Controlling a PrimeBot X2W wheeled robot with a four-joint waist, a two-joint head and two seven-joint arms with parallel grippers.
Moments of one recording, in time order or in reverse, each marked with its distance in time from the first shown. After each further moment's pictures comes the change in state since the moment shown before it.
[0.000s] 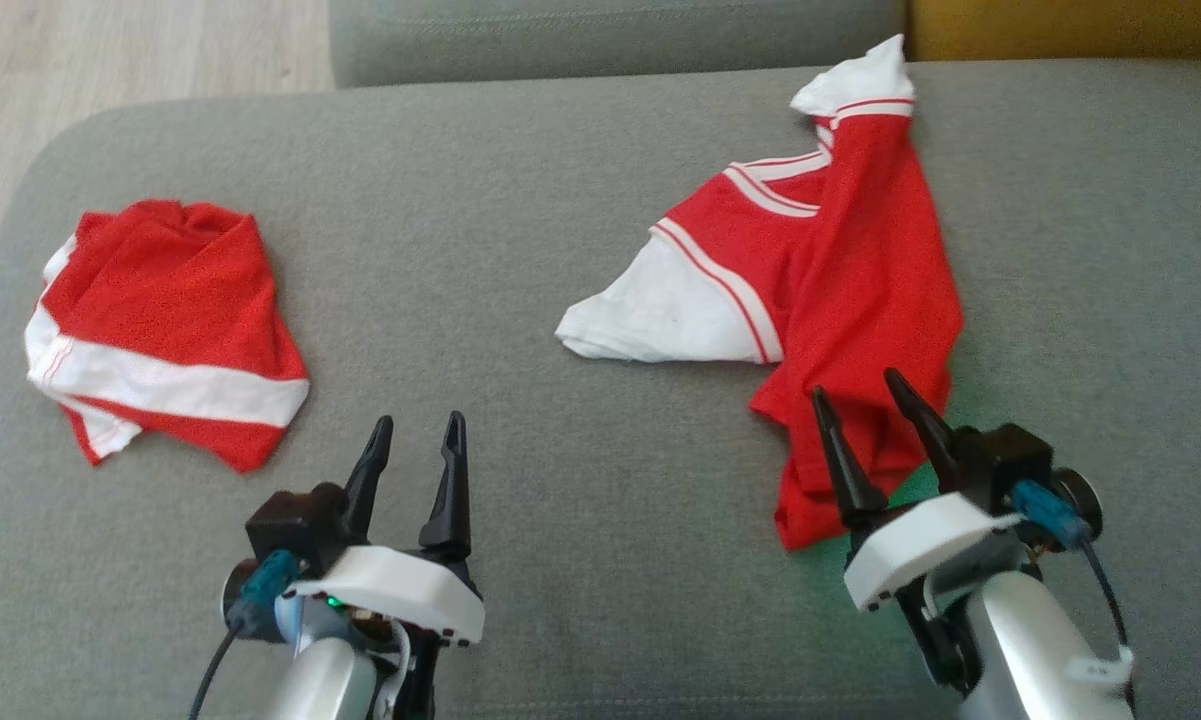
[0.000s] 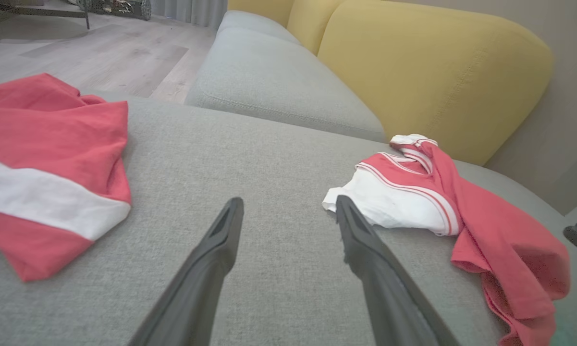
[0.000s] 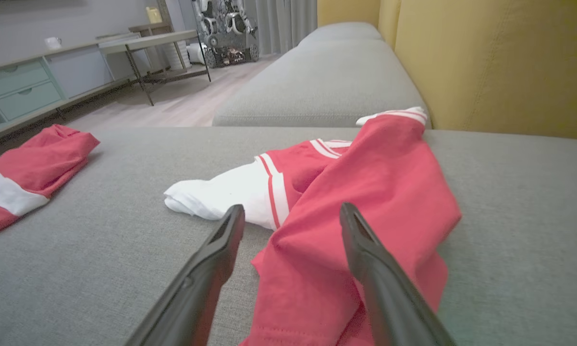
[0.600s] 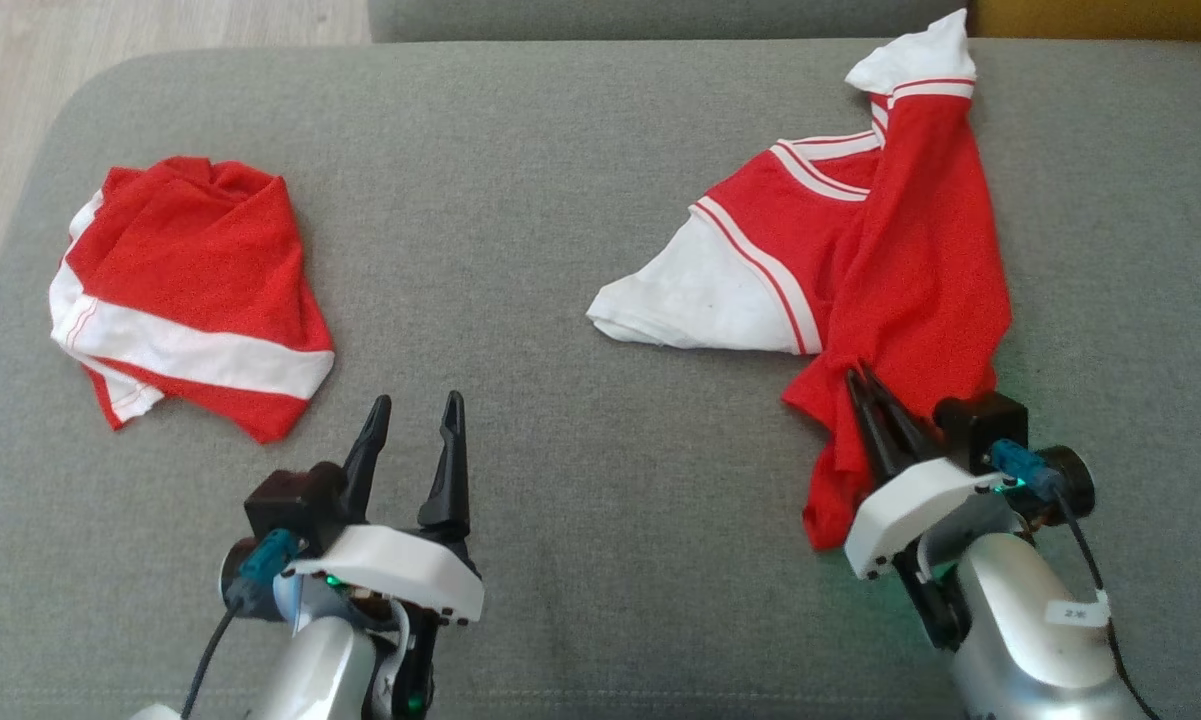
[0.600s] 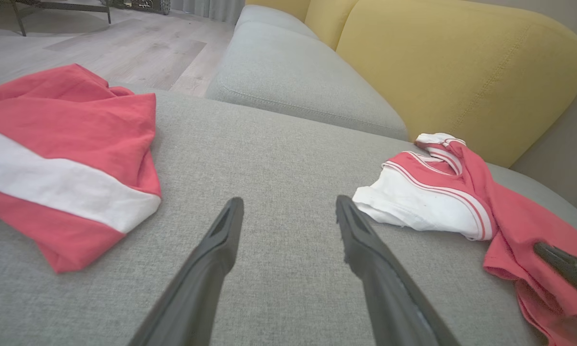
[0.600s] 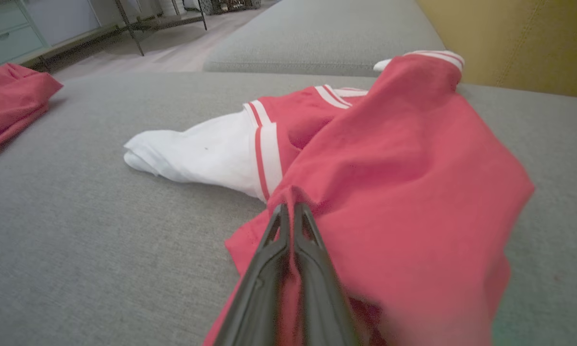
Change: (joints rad) left arm -0.039 0.001 0.000 0.016 0.000 0.000 0.000; right arm -0.156 -0.002 -0.023 0.290 -0.053 0.000 -0.025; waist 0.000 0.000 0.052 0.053
